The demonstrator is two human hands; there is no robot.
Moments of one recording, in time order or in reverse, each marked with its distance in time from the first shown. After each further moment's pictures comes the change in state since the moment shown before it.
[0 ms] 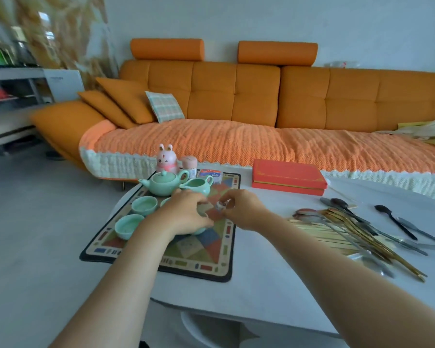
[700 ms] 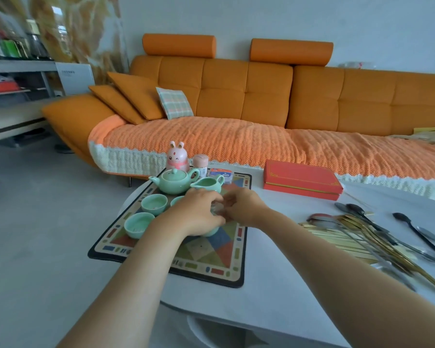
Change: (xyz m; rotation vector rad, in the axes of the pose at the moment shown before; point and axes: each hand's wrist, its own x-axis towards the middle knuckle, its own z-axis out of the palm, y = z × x) left_hand 0.008 -0.009 0.001 -0.013 0.027 0.123; right_hand 0.029 -0.015 0.019 -0.021 -0.081 0.009
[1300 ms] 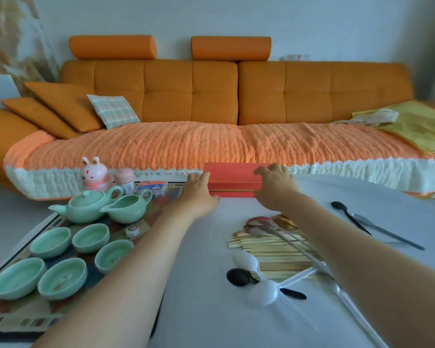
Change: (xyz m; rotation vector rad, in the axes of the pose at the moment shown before) left_hand 0.152 0.109 0.085 -0.028 0.053 -0.016; right_hand -0.009 0.168 -0.148 -0.548 0.300 0.269
